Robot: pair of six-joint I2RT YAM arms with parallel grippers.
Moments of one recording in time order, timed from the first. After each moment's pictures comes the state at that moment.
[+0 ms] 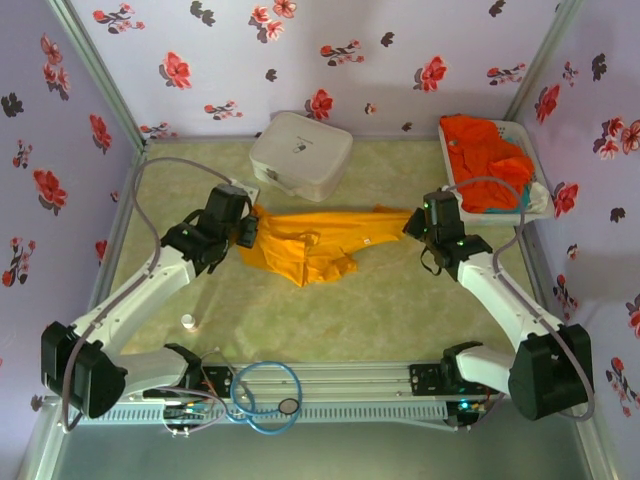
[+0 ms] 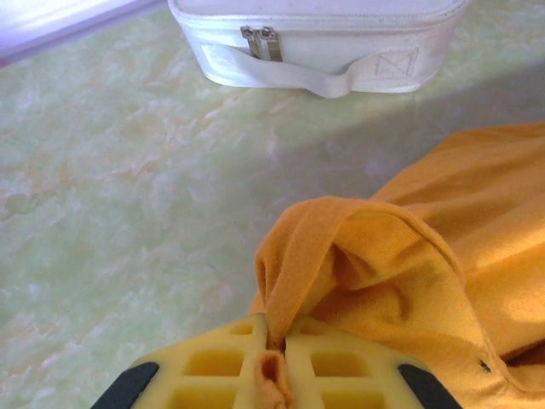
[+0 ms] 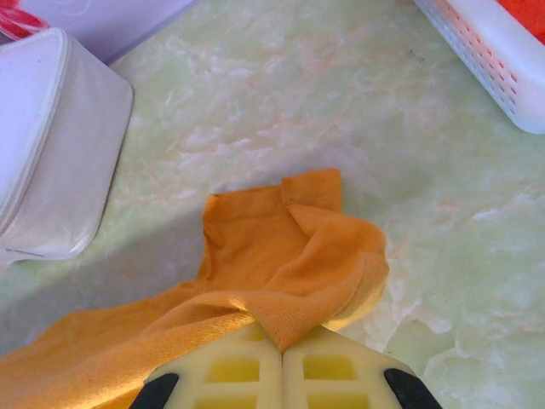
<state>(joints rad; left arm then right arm) -0.56 1.20 1.01 -0.56 -0.29 -0.05 0.29 1.17 0.79 -0.35 0.16 0.66</state>
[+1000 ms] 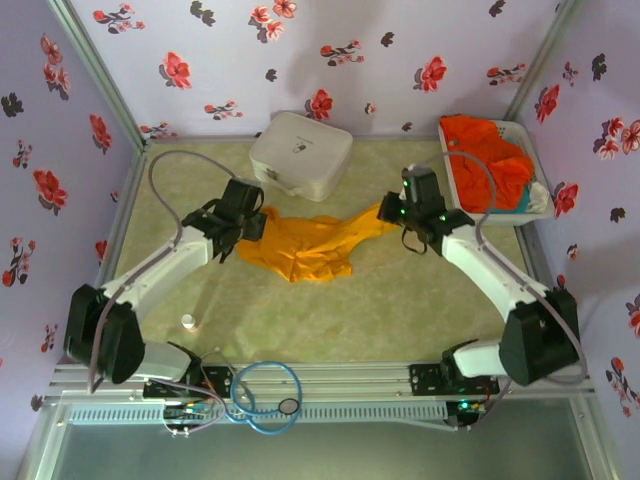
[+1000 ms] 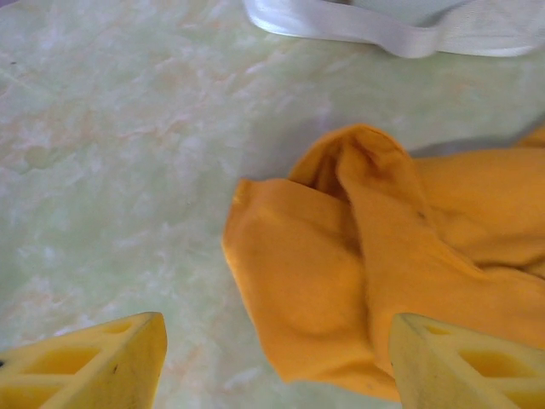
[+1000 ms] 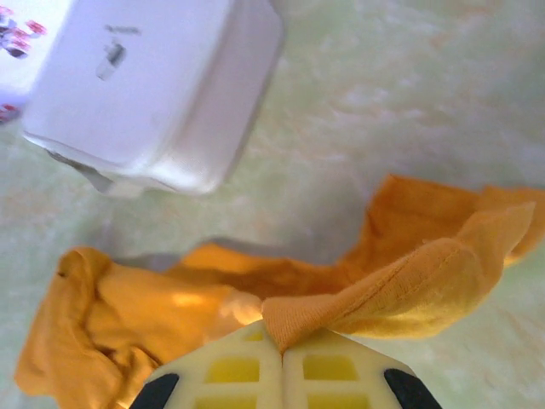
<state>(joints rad) -0.56 1.37 1.05 -0.58 -0.38 -0.14 0.40 1.39 1.06 -0.37 -0.06 0.60</state>
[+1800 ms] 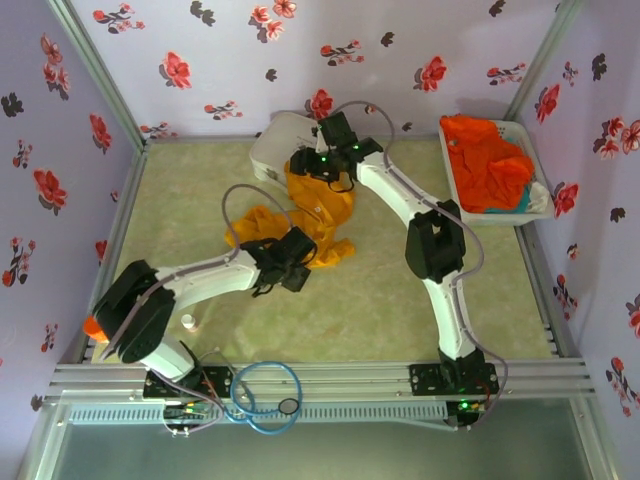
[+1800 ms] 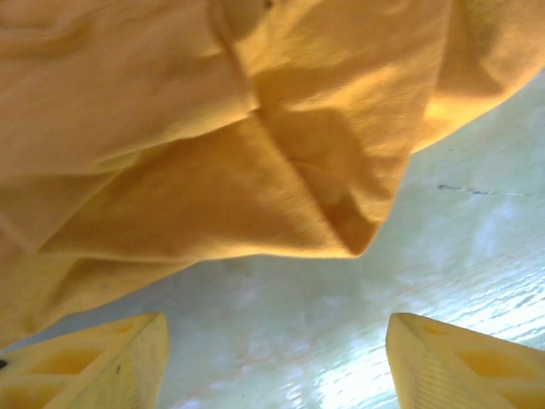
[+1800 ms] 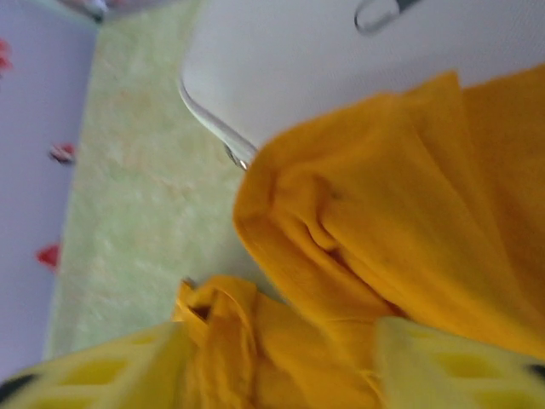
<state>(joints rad) -0.90 1.58 0.97 -0.55 -0.31 -0.26 0.55 2.25 2.12 -0.68 -0.33 0.58</state>
